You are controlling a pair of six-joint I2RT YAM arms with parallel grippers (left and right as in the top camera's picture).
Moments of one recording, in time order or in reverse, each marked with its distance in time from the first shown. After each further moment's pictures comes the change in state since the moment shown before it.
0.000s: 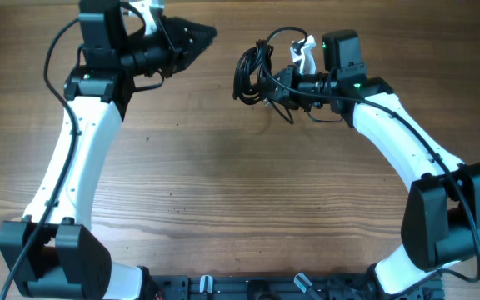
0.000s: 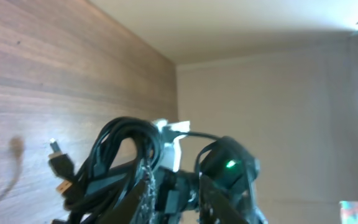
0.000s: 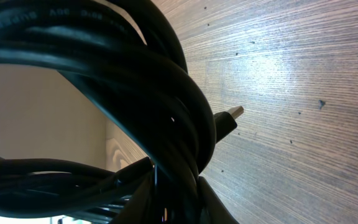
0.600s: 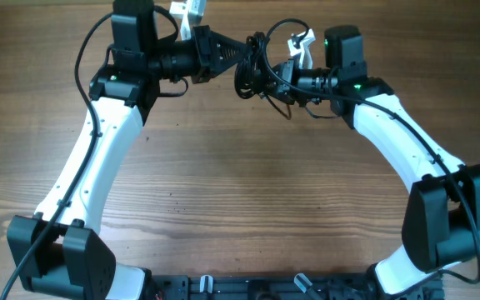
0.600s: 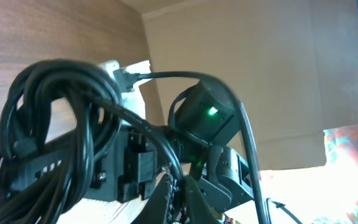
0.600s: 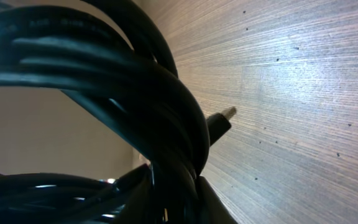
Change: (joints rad) left arm -0.117 0.003 0.001 0.072 0.137 0.034; right arm -0.001 -0.006 -0.008 0.113 -0.087 0.097
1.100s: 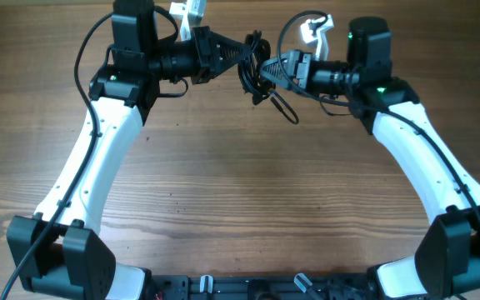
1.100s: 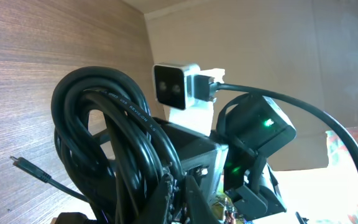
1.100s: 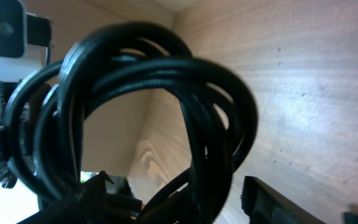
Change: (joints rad) left arm 0.000 0.000 0.001 -0.023 -0.006 0.011; right arm -0.029 -0.132 -0.001 0.005 -0.042 -0.089
